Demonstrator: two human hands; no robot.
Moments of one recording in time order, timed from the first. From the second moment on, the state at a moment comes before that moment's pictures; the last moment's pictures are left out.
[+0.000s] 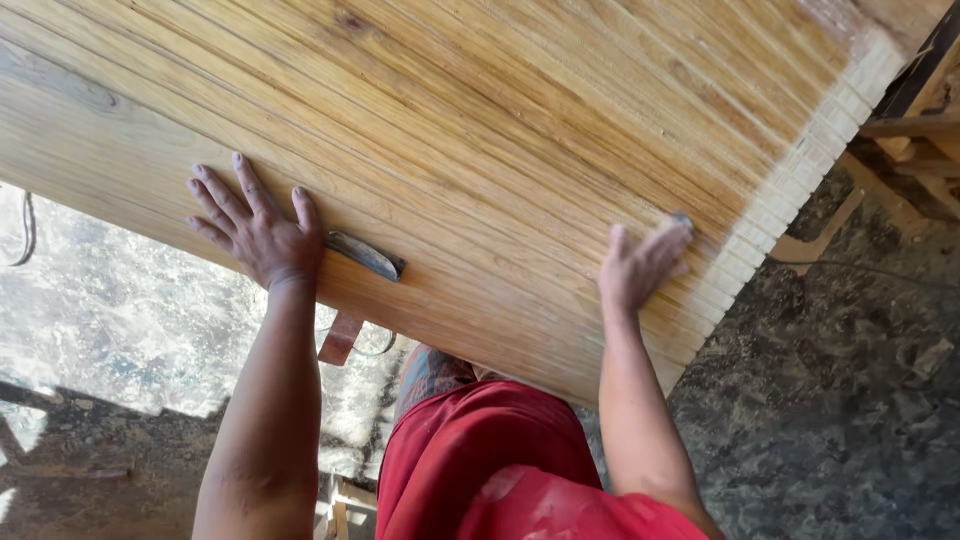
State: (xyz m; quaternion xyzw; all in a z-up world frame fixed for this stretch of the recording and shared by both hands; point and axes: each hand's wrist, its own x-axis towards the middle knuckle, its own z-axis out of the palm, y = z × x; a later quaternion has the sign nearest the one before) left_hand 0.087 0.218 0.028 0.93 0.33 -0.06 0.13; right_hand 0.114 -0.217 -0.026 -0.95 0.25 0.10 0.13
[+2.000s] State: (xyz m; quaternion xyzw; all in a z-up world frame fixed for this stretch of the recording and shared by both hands) left_hand 0.103 0.210 0.043 0.91 0.36 -0.17 0.07; right_hand 0.033 -0.052 -0.051 -0.96 -0.15 0.12 0.19
